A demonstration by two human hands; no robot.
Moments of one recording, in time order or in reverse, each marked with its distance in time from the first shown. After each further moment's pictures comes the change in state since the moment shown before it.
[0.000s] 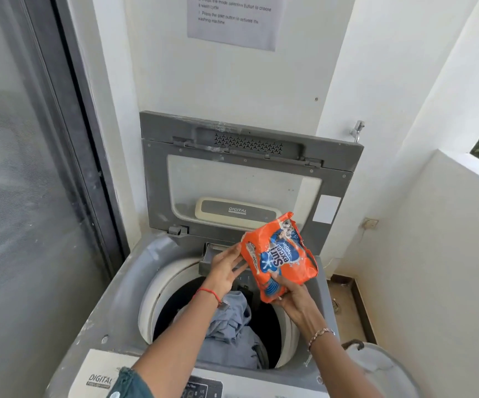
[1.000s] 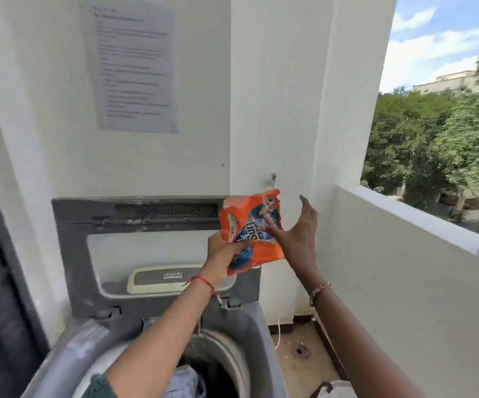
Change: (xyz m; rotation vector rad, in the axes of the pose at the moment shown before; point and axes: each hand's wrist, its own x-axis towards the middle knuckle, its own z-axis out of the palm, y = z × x) left_hand -0.027 0.065 0.212 0.421 -0.204 0.304; right_hand -0.085 -0.221 0.025 -0.875 0.588 -1.073
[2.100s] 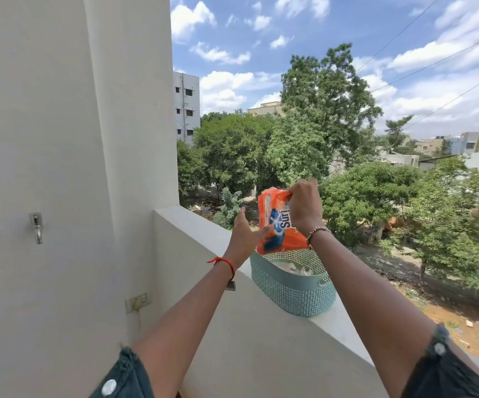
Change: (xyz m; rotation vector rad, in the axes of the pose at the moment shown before) left_hand 0.035 -0.052 0.590 0.376 -0.654 0.313; right_hand 0.260 0.211 -0.448 -0.859 0.421 0.003
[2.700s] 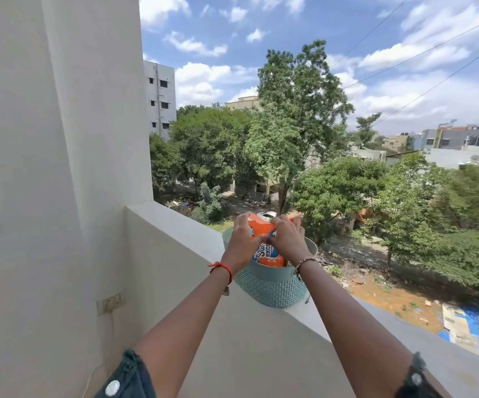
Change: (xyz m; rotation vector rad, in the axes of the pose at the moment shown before) left_hand -0.009 -0.007 0.046 0.220 -0.071 0.151; right_hand -0.055 0.058 0.017 -0.200 -0.419 0.083
